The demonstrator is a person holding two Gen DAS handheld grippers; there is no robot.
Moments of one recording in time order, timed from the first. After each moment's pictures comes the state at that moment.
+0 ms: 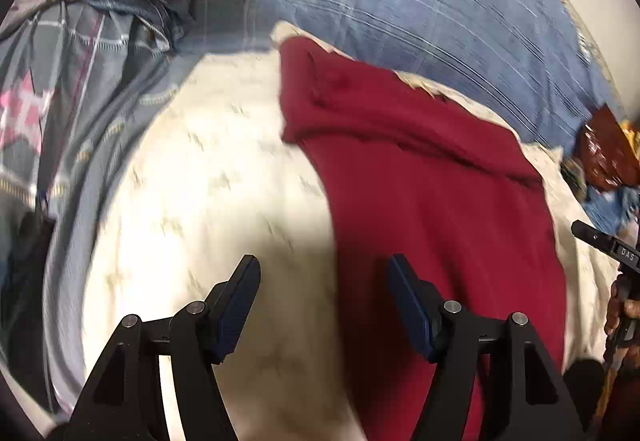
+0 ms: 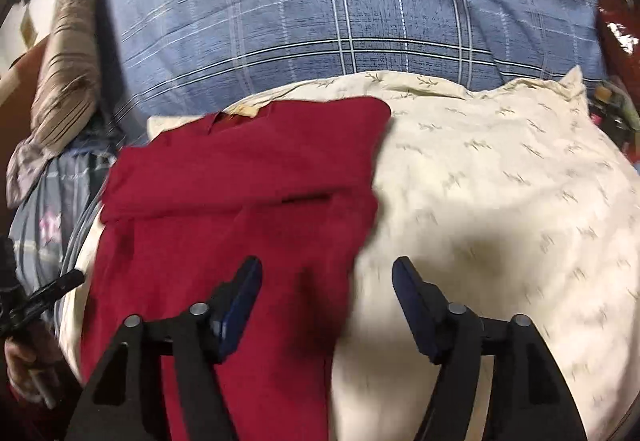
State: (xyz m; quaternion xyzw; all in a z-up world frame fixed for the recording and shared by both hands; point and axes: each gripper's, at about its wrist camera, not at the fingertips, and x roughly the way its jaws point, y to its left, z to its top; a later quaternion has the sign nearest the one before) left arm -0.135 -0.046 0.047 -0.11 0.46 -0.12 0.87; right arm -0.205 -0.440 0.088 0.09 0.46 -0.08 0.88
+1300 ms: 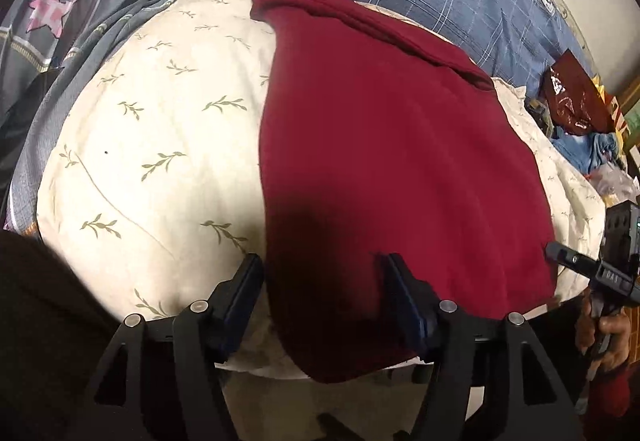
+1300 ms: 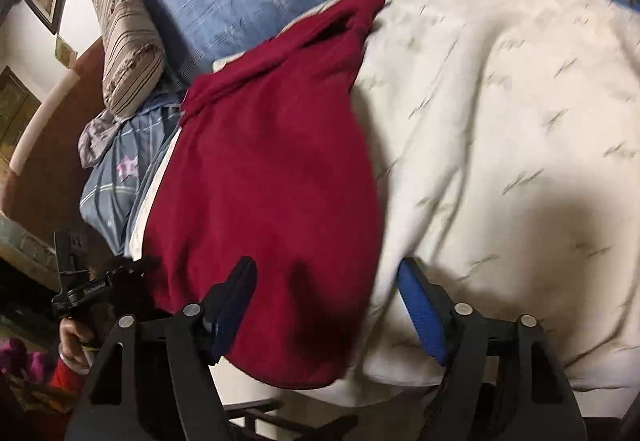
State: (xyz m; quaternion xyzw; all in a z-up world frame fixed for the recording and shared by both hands) left arm -0.256 -0.051 0.023 -0.11 0.50 -0.16 0.85; right arm -0.353 -0.423 0.040 0.20 0.49 0.03 0.85
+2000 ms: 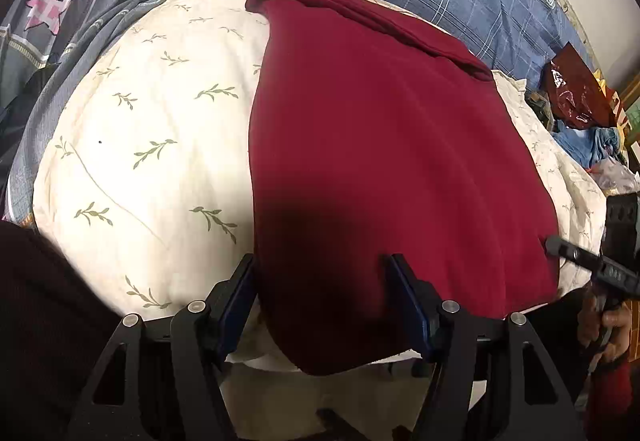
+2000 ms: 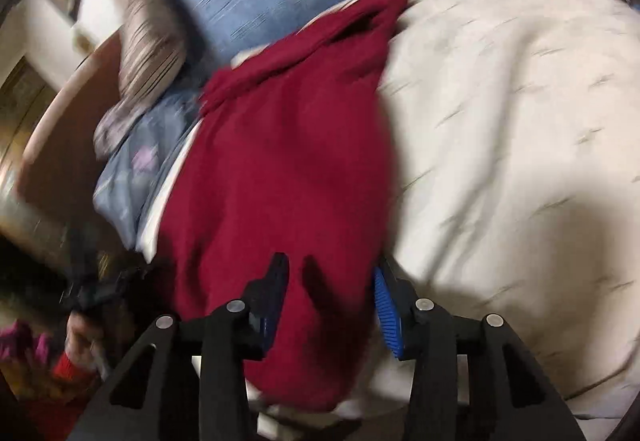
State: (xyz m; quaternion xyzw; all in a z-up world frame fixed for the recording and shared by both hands) left arm -0.258 -0.054 0.021 -0.11 0.51 -0.16 0.84; right arm -0.358 -0.413 0.033 0.19 0.48 0.10 0.85
